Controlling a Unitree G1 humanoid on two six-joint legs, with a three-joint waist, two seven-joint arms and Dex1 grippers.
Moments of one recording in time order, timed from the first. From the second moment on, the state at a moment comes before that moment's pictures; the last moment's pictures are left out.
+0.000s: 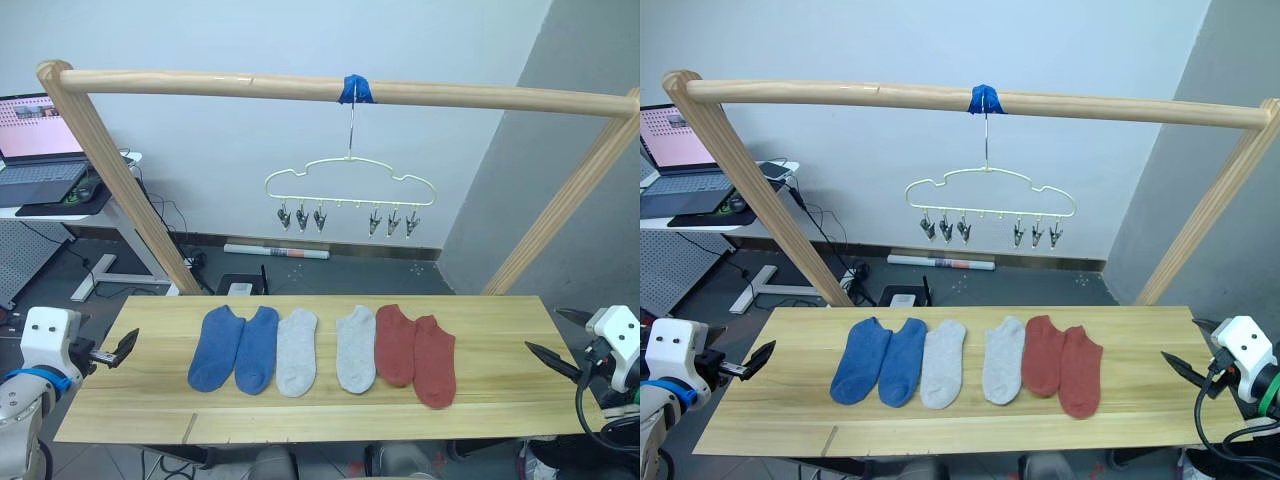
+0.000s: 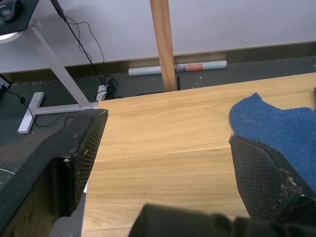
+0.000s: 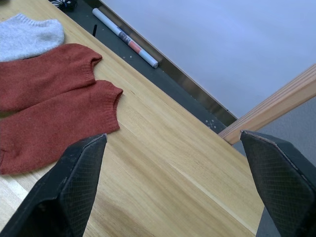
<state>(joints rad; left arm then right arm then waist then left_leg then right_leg) 0.19 0.77 0.46 0.24 -0.20 0.08 -0.59 0.26 -0.83 -0.38 0.10 0.28 -0.05 0.94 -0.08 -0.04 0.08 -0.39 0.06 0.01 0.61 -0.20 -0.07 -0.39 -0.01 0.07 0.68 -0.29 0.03</state>
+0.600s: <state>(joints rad) 0.15 0.70 0.45 0.10 -0.28 0.09 -0.63 0.36 -0.82 -0.40 -0.06 0.28 0.00 0.92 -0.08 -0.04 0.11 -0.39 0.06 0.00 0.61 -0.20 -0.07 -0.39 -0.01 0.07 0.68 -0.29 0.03</state>
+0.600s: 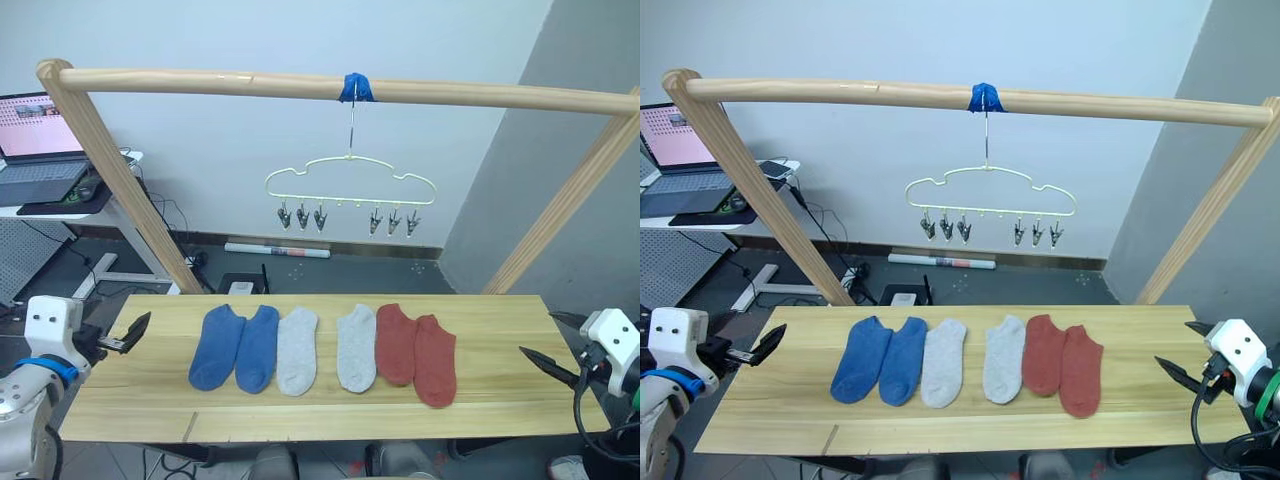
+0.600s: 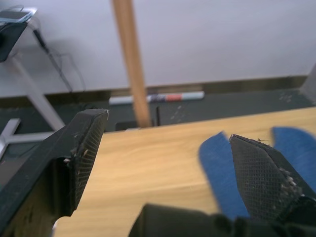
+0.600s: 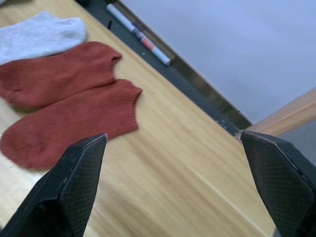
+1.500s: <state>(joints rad) -0.32 0.42 0.20 -0.08 -0.33 0.21 -0.49 0.09 -0.73 -0.24 -0.74 0.53 0.49 0.65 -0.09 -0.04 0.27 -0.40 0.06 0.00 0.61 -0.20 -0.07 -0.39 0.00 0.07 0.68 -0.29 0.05</state>
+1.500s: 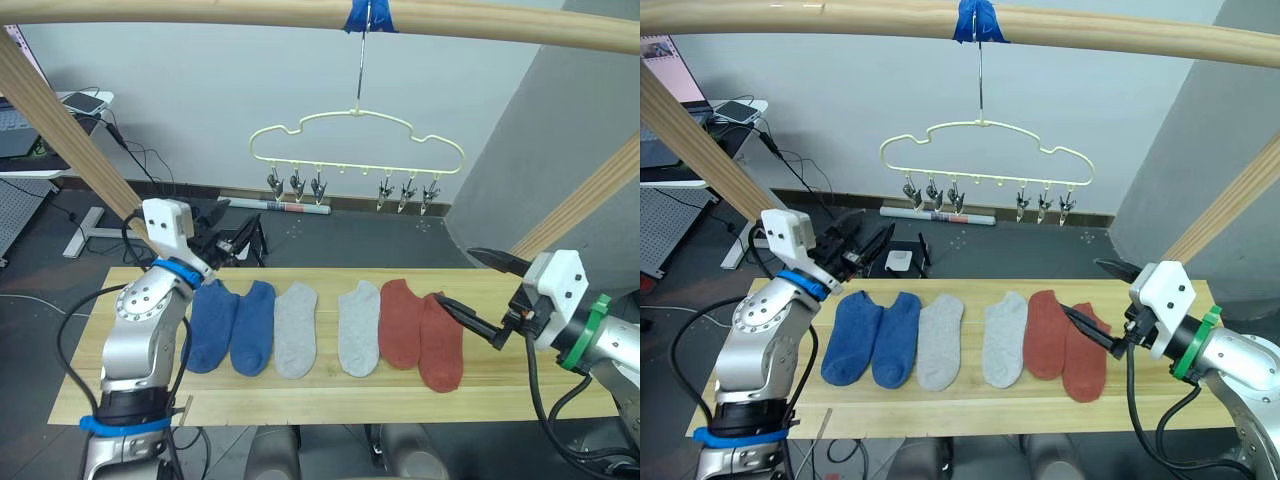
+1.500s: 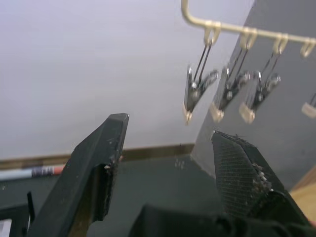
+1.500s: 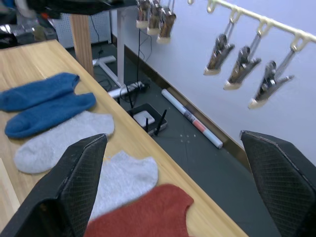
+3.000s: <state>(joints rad) -0.51 0.29 0.16 0.19 -0.26 -0.03 -0.38 -0.17 -0.67 -0.08 -0.80 0.66 0.67 0.55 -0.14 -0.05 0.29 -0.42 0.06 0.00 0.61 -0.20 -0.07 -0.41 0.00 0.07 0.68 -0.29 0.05</state>
